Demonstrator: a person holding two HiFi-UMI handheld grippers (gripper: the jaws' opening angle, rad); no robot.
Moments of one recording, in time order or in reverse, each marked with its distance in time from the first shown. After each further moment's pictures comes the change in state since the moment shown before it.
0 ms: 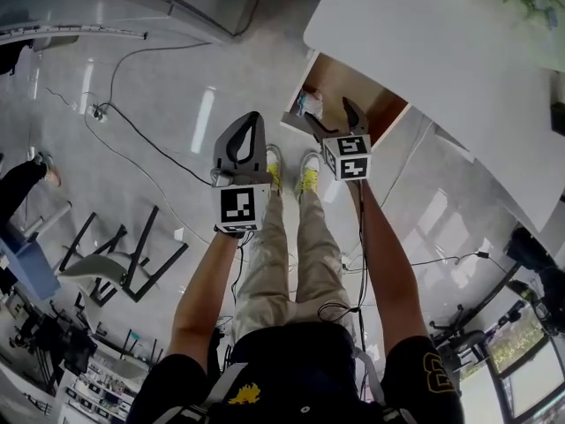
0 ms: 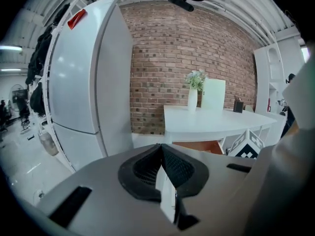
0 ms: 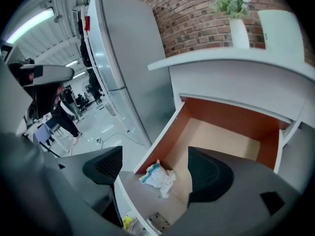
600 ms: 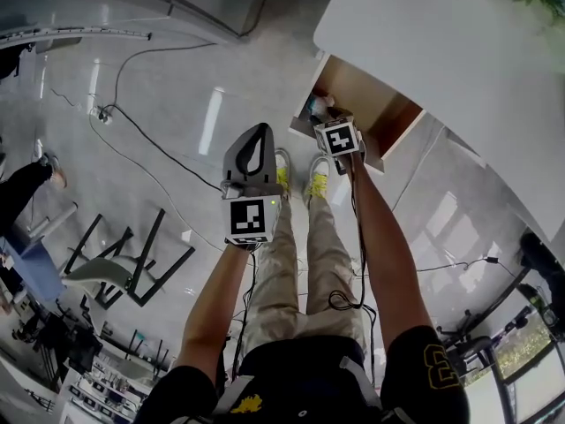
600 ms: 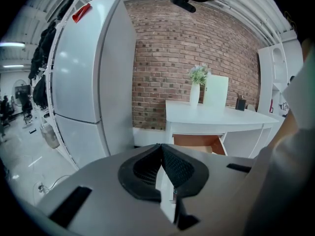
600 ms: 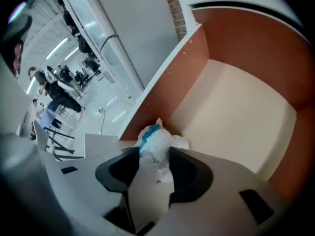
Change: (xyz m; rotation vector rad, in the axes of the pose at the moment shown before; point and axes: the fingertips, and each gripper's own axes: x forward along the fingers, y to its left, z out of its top) left arm 0.005 -0.004 -0.036 -0.043 0.035 0.016; right arm 0.094 0.000 -0.109 -0.008 0.410 0.063
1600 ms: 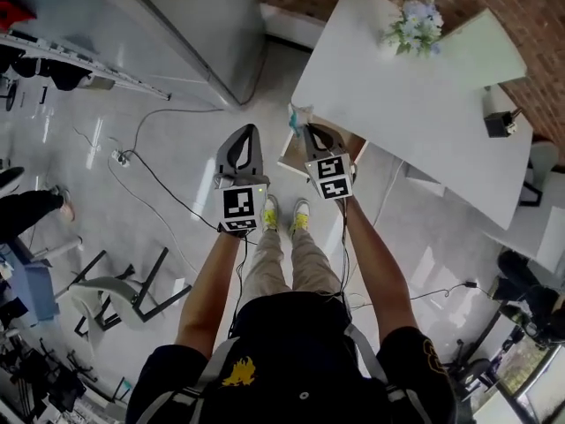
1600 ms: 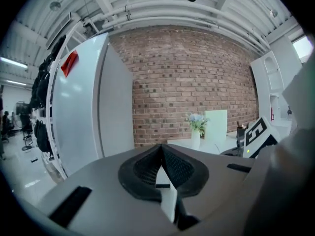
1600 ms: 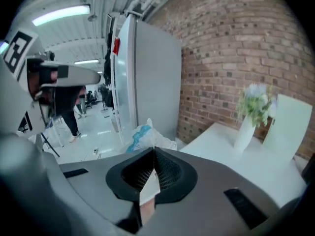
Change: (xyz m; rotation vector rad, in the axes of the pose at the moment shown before) left arm -0.095 0.014 0.255 0.091 -0.235 0.044; right arm -0.367 0.097 0.204 -0.257 -0.597 -0.147
